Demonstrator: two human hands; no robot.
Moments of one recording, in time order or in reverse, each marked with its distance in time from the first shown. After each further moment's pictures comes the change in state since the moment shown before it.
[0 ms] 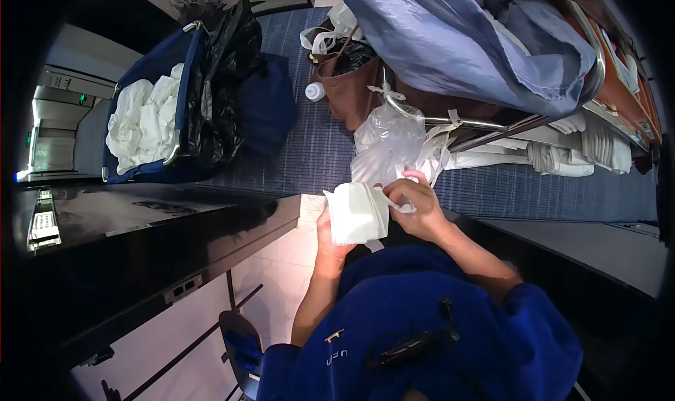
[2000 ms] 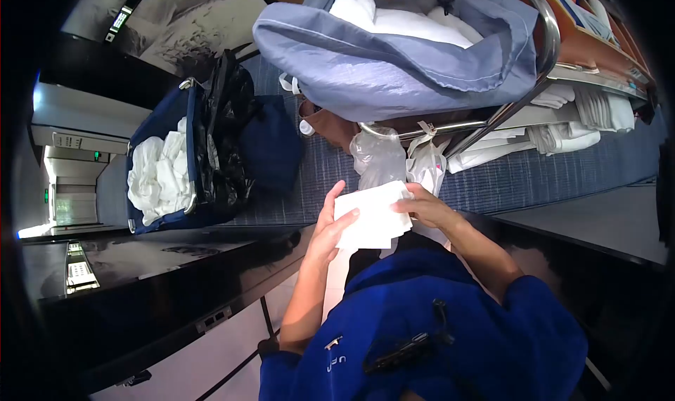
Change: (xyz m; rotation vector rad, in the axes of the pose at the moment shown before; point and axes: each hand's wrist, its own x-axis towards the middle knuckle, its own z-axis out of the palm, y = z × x) left_hand 0.039 0.007 0.079 1.204 0.307 -0.082; right_hand -0.010 0.049 -0.024 1.117 -0.158 0.715
